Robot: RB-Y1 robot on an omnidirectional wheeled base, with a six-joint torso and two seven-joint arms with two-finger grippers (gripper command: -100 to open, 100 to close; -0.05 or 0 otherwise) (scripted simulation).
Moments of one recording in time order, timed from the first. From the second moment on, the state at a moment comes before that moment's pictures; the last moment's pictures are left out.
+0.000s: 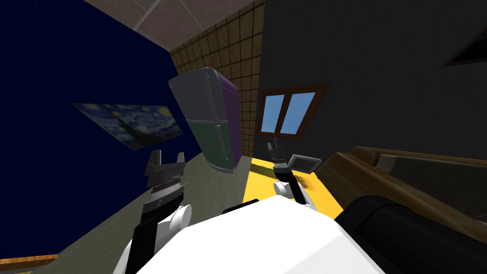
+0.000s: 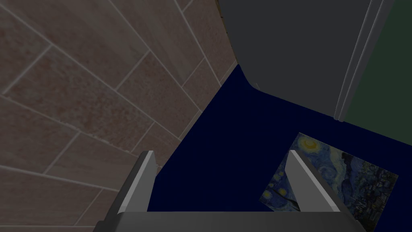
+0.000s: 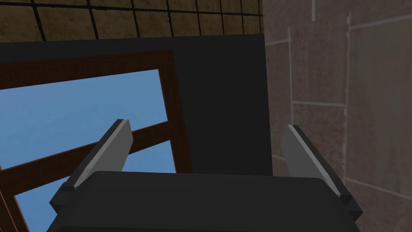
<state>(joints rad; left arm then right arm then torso) 0.47 -0.02 0.06 -2.35 0.01 -0.40 0.15 0.51 -0.05 0.01 -2.32 -0.02 -0.41 0.03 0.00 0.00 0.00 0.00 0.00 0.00</state>
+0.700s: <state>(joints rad) 0.47 -0.02 0.06 -2.35 0.01 -0.41 0.15 0.51 -0.05 0.01 -2.32 -0.02 -0.41 0.03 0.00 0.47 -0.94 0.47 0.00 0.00</state>
